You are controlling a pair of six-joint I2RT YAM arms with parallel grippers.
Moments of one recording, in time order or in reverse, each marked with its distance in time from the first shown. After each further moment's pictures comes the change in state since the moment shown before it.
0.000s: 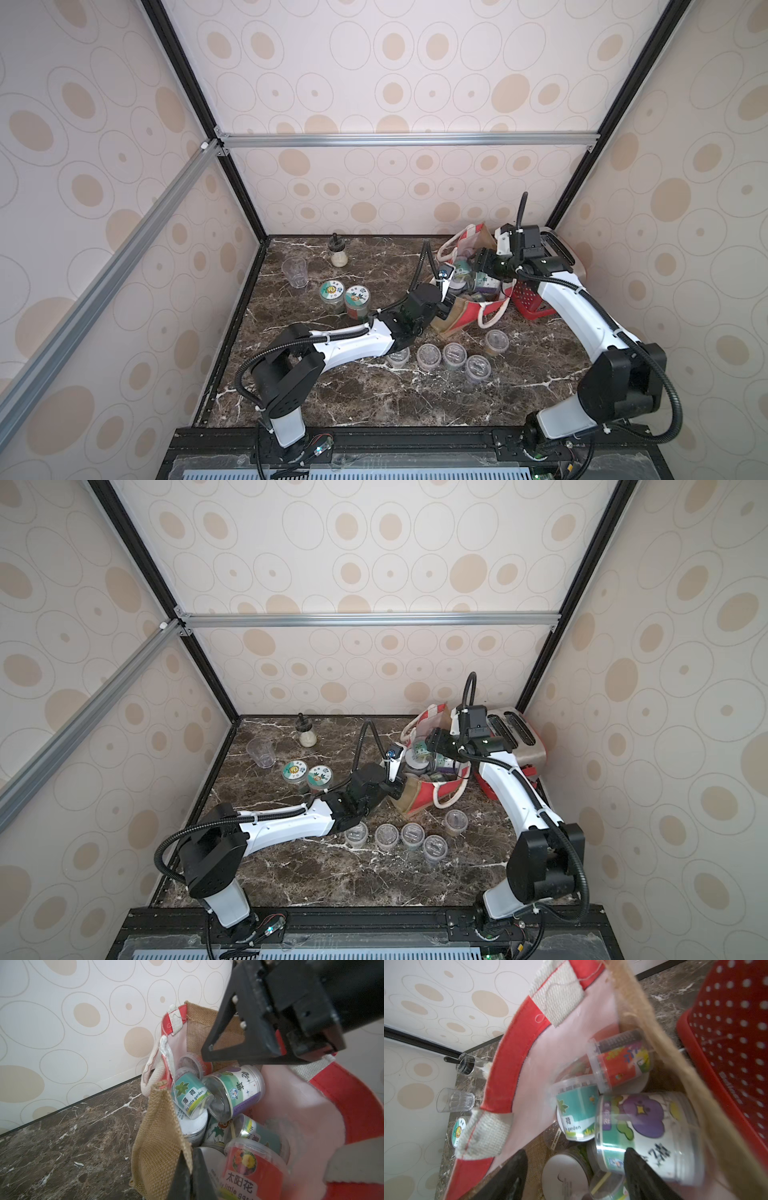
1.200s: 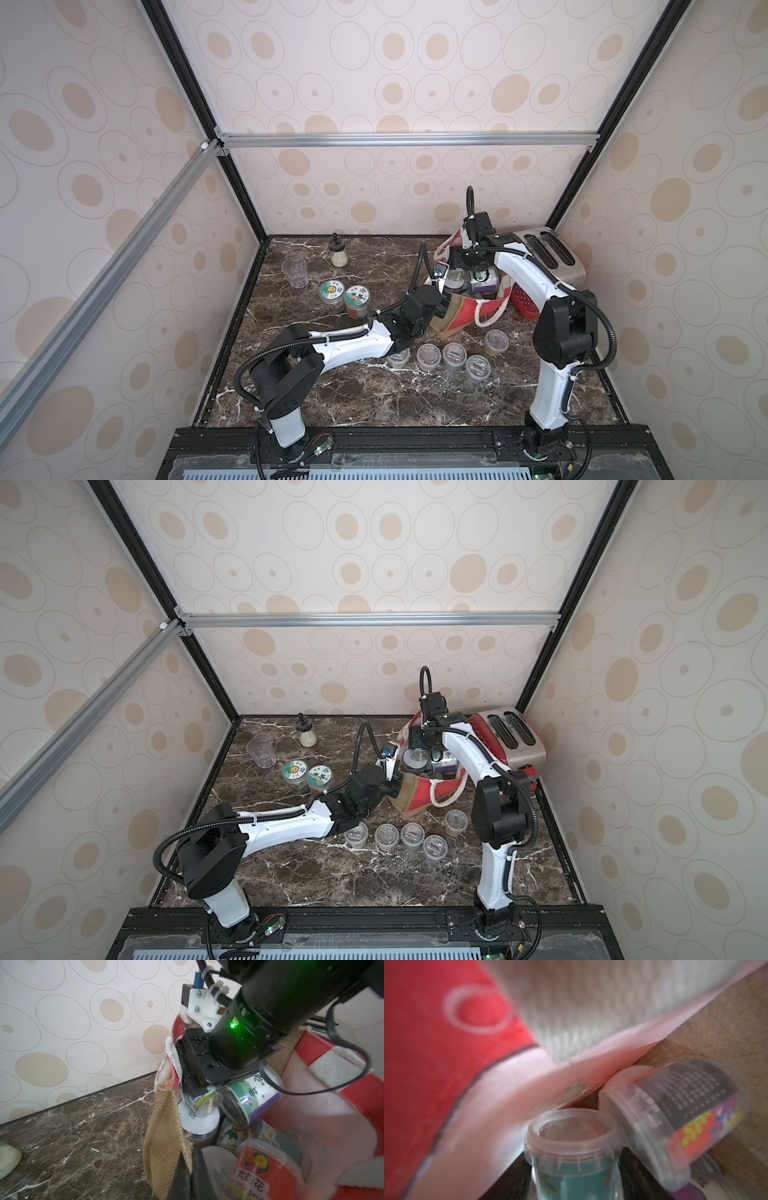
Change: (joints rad) left arm 0.000 -0.008 -0.015 0.003 -0.092 -0.050; right arm 0.137 0.413 0.392 -0.230 0.241 -0.137
